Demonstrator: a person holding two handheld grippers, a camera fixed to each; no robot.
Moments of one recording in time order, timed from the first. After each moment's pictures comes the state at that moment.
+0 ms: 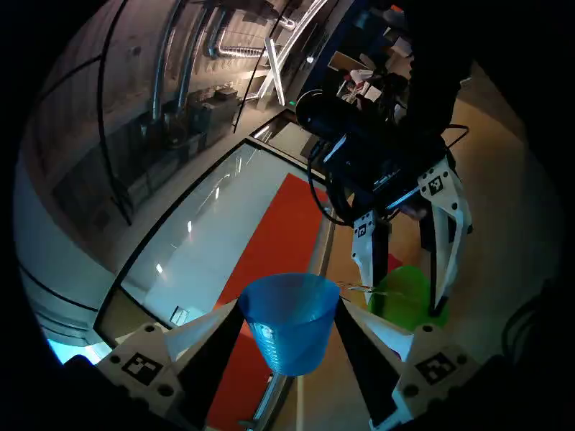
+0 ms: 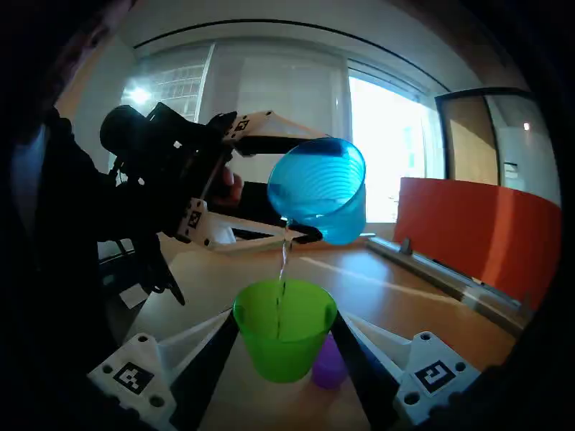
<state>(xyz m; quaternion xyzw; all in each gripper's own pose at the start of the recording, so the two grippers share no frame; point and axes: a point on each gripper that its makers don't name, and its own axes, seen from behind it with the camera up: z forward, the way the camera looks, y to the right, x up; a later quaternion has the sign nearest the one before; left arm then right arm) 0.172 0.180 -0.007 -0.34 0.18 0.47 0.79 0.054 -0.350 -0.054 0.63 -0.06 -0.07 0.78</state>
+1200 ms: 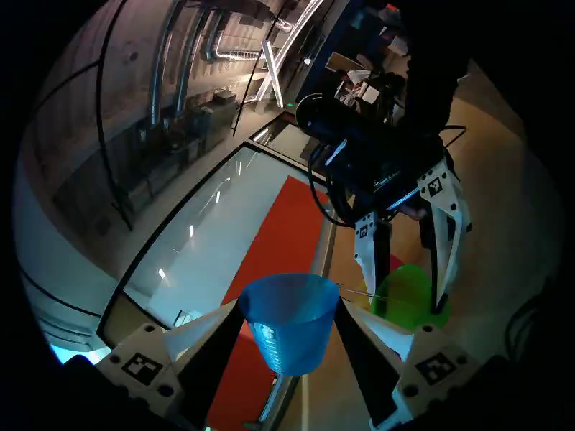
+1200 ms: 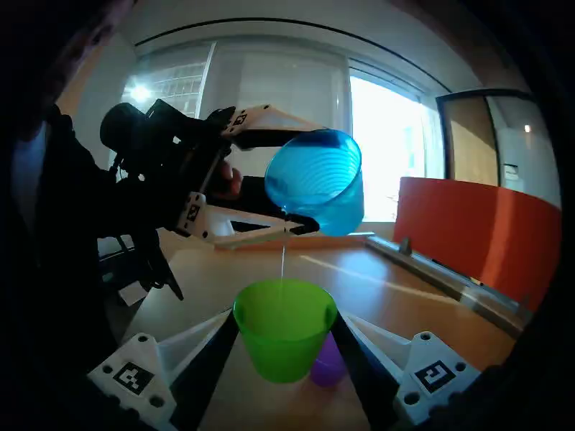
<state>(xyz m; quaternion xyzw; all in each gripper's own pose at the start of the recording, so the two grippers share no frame) 0.177 0.181 -0.012 -0.34 0.19 0.48 0.78 0.053 -0.346 -0.055 0.62 -0.06 -0.08 0.78</state>
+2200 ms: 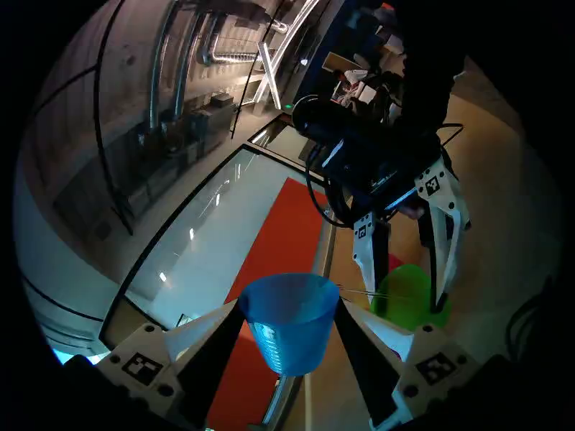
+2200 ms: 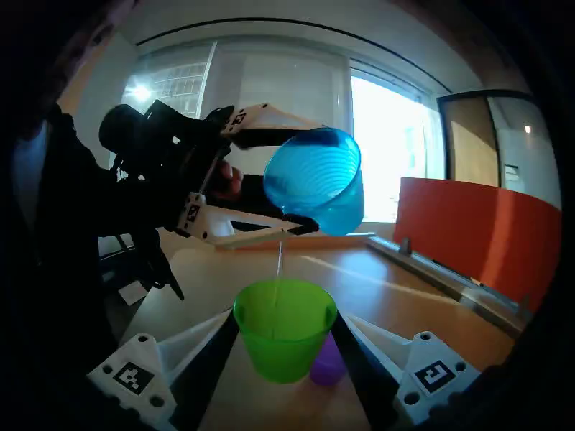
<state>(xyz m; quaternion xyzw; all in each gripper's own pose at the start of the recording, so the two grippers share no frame) 0.177 0.184 -0.014 -0.34 0.20 0.49 0.78 0.052 -0.345 -0.055 0.63 -0.06 -0.08 0.77</state>
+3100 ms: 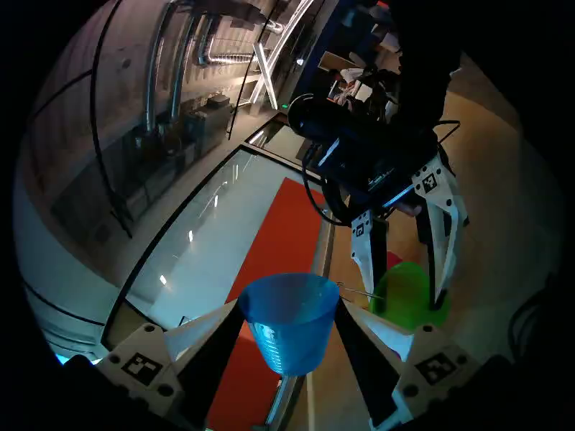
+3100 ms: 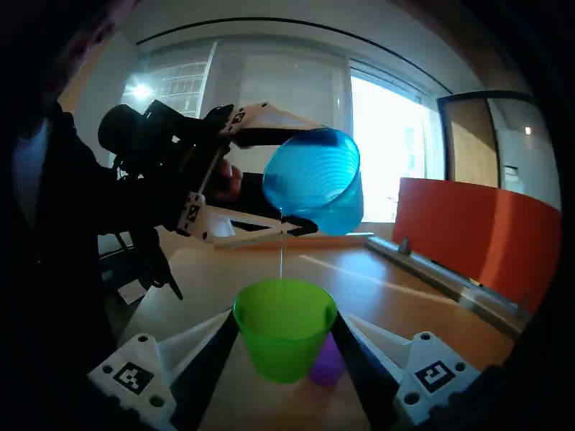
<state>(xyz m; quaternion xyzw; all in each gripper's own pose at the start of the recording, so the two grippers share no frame) 0.175 0.186 -0.016 -0.34 0.20 0.50 0.77 0.051 -0.344 -0.054 0.62 -0.05 -0.08 0.78</state>
